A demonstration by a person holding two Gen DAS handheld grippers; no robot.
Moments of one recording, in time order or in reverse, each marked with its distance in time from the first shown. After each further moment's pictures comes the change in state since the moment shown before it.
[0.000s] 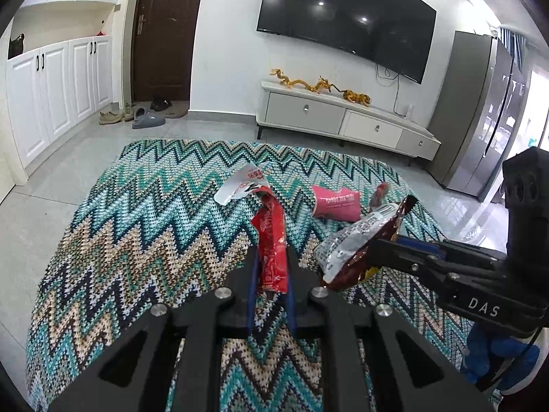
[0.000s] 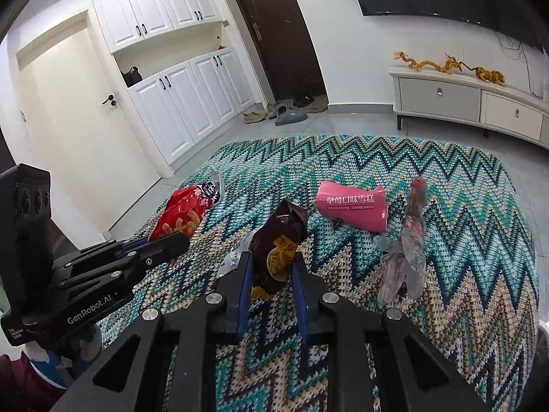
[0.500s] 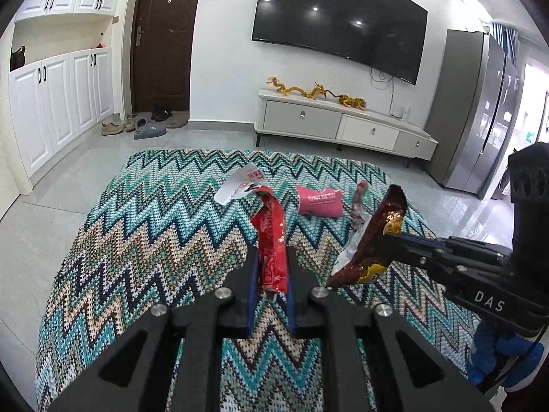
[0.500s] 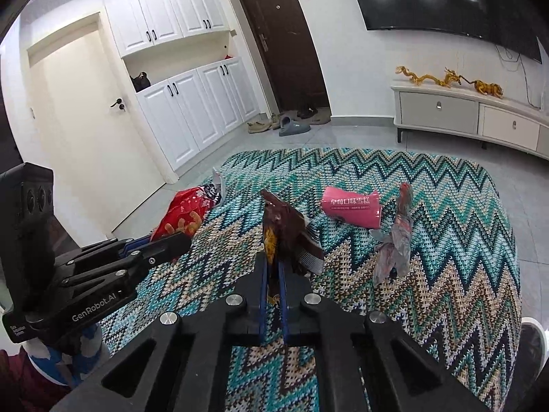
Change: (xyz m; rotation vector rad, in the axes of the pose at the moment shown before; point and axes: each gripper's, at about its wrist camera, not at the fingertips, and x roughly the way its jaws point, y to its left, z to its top) left arm -0.039 -0.026 -0.010 0.031 -0.029 0.011; right arm -0.040 0.018 -0.013 -0.033 -0.048 0.002
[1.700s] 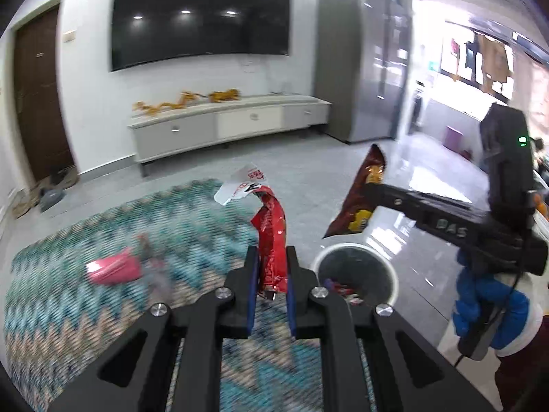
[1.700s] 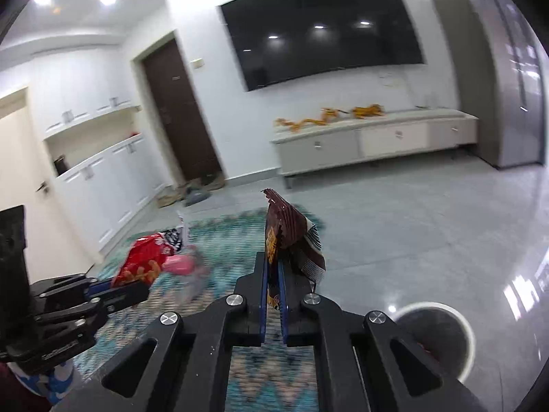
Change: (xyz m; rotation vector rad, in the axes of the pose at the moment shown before) left arm 0.053 -0.248 0.037 0.392 0.028 -0.368; right arm -0.179 -0.163 -0.033 0.247 -0.270 -0.378
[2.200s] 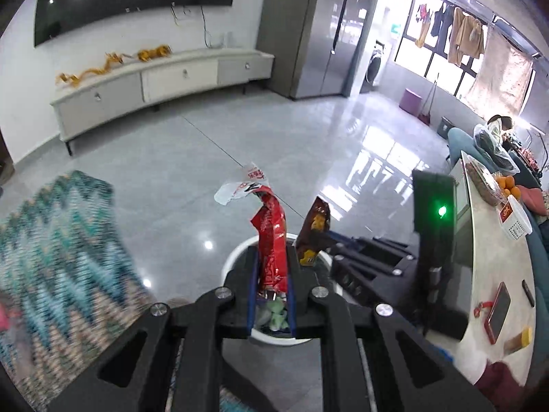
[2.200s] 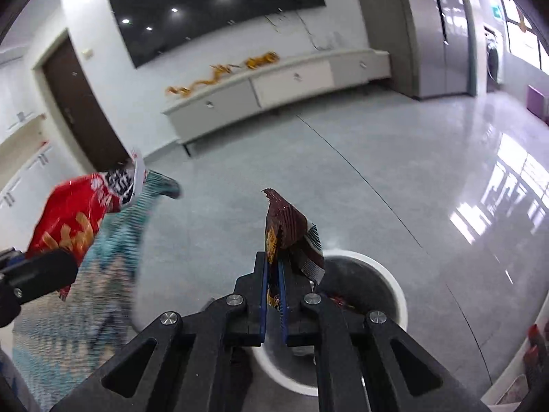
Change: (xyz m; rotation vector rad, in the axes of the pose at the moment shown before) left arm 0.158 -0.107 0.036 0.025 0.206 -0.219; right arm 0.050 -0.168 -0.048 0.212 0.177 -0.298
